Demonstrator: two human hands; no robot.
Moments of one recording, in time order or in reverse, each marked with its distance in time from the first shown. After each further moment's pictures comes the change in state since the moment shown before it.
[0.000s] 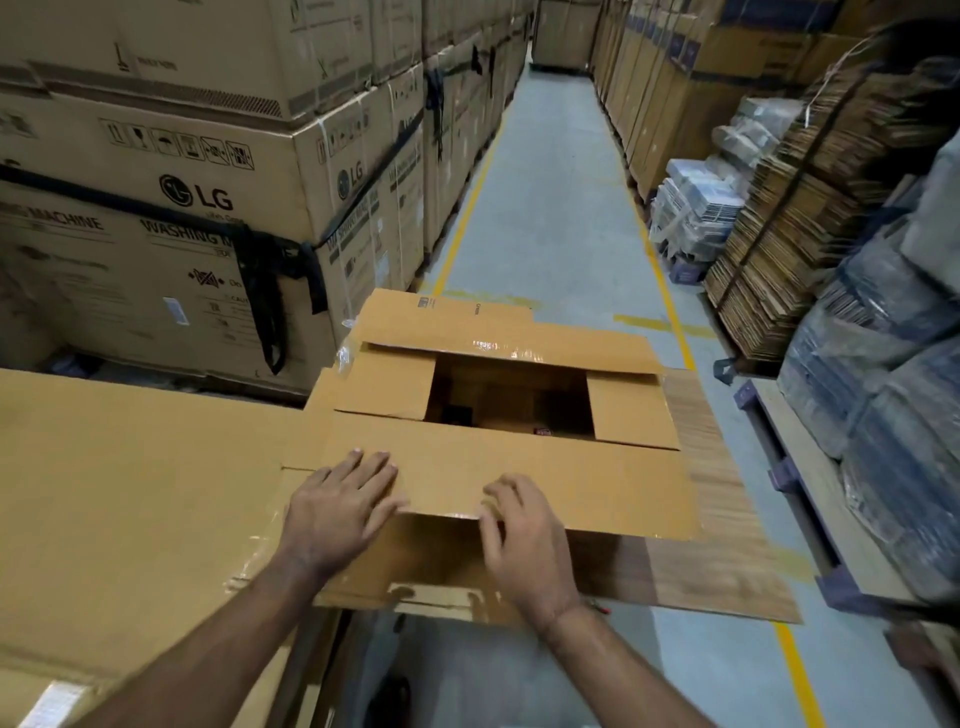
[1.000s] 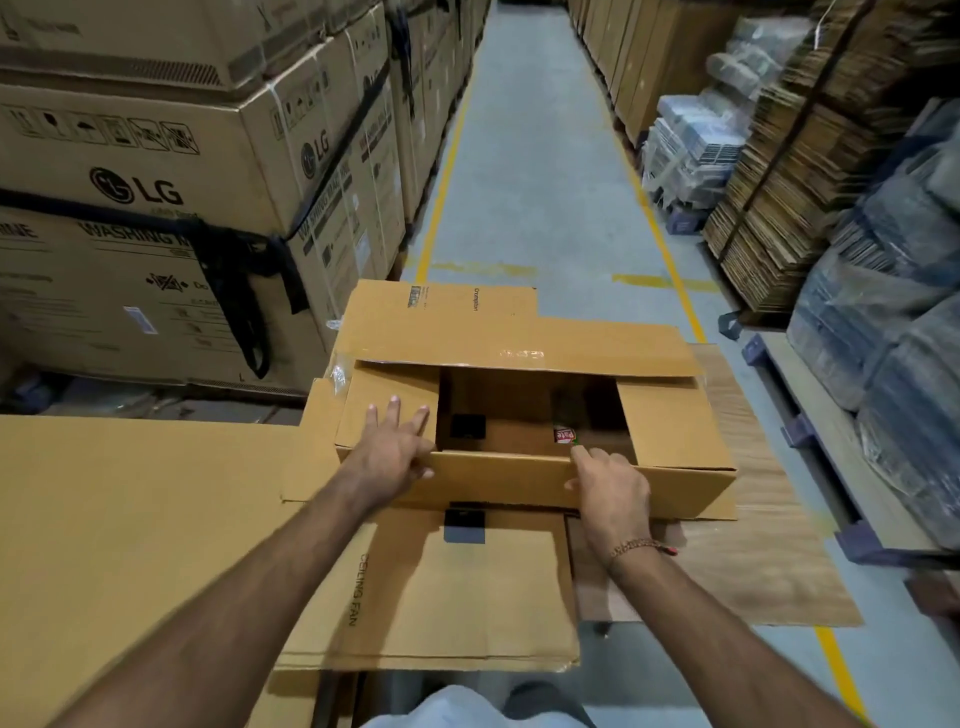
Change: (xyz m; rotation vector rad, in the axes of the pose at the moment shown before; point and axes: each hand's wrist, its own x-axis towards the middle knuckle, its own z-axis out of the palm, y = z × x) left_hand 0.169 -0.034 0.037 -0.071 -0.620 0.110; right_hand 0.122 0.064 0.003 -0.564 -0.256 0.344
